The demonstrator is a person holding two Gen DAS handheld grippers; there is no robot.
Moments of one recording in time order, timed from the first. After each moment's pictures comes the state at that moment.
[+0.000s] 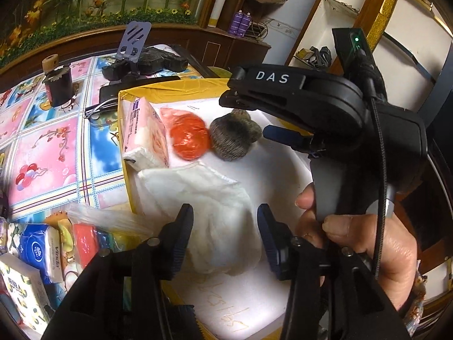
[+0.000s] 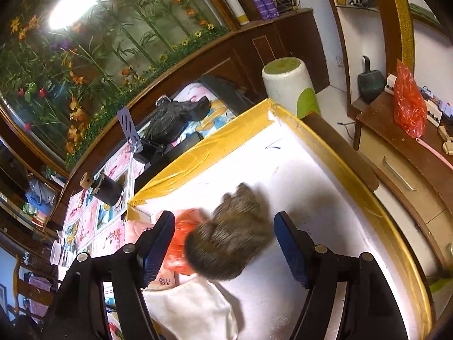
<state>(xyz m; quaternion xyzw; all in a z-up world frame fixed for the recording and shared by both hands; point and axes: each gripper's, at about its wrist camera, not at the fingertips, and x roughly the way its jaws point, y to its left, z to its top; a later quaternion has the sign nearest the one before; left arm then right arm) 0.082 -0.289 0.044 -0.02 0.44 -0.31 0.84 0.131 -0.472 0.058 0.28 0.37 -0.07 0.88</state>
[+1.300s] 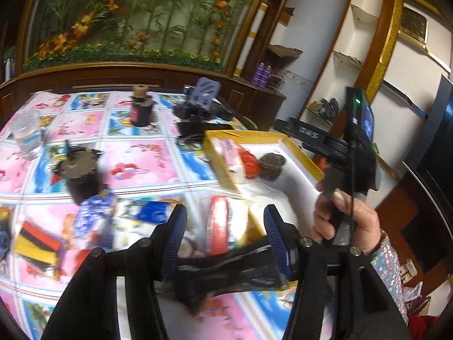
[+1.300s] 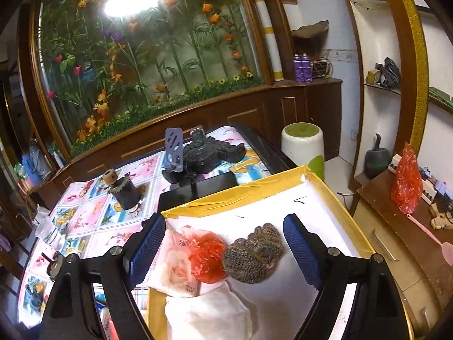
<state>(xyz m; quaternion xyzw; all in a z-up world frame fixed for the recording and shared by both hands) 0.023 -0.129 0.088 -0.08 0.34 -0.26 0.90 0.109 -0.410 0.103 0.13 0.27 -0.05 0.95</state>
